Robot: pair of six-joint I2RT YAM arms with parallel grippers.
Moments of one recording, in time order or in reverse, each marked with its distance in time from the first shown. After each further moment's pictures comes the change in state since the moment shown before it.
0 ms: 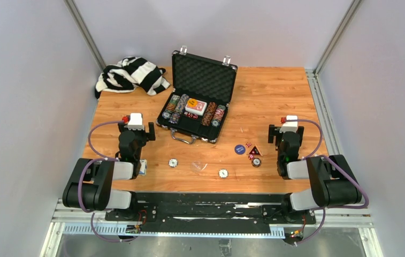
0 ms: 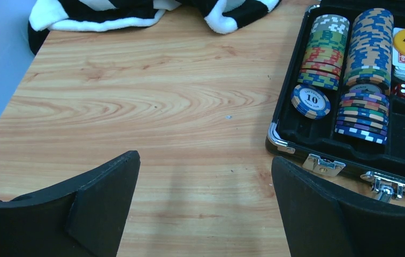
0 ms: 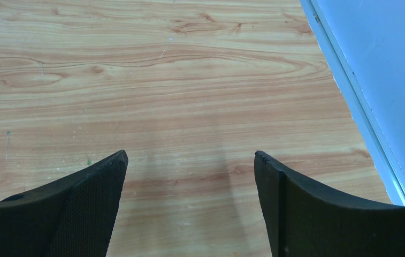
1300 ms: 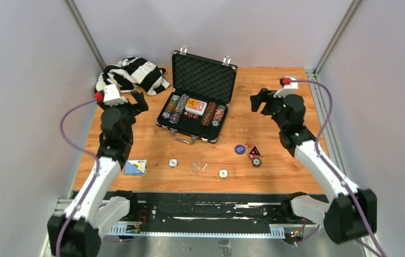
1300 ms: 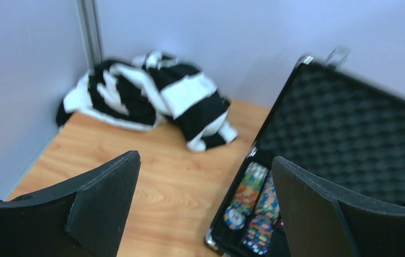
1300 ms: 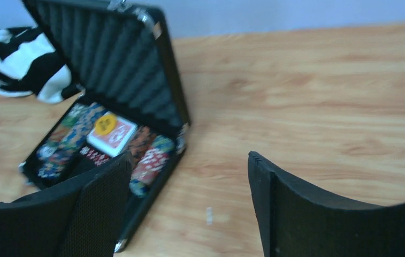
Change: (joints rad) left arm -0.063 -0.536 0.434 -0.706 -0.137 -0.248; right arm 0.150 -0.355 0.559 -0.771 -0.277 0.341
